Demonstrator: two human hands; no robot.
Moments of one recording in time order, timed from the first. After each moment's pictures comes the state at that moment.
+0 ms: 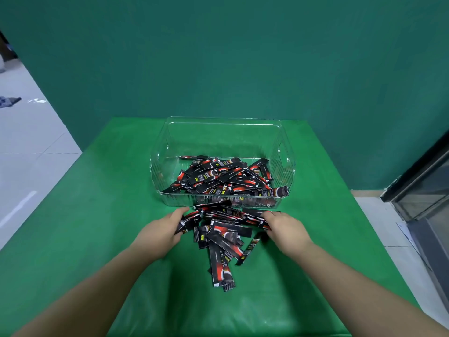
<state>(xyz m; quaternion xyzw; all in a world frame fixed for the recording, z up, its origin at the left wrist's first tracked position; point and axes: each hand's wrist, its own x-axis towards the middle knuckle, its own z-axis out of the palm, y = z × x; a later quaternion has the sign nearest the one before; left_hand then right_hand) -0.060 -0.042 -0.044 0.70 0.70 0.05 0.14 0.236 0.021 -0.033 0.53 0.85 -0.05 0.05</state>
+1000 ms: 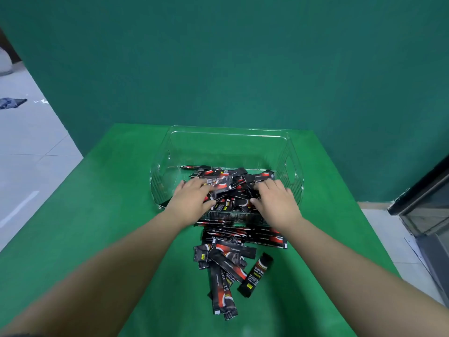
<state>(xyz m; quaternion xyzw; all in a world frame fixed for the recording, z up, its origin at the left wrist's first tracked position) -0.031 0.063 -0.011 0.74 0.67 0.04 0.07 0.192 0.092 0.006 0.54 0.84 -0.02 -0.05</state>
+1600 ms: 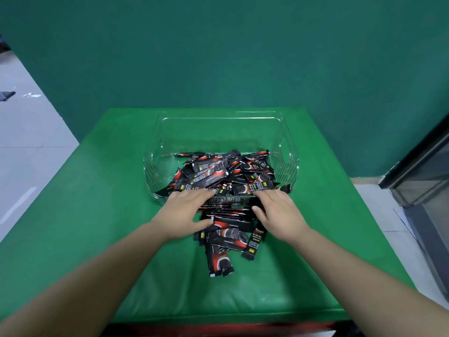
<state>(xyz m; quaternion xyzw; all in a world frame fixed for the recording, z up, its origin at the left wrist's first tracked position) -0.026 -0.031 -0.025 0.80 0.60 0.00 0.09 0.230 0.008 -0.029 0.51 0.86 -0.06 -0.07</state>
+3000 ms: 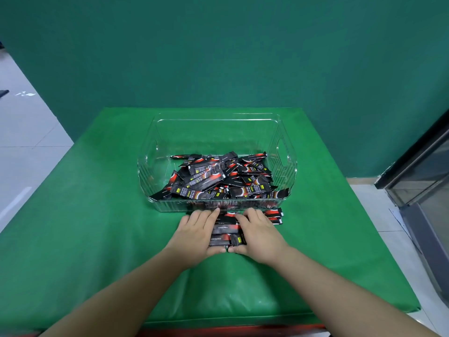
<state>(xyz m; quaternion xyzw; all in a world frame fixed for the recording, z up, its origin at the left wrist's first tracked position) 0.009 -0.054 -0.087 0.81 0.58 0.03 -0.03 0.204 -0.022 -0.053 0.47 0.87 -0.11 0.01</state>
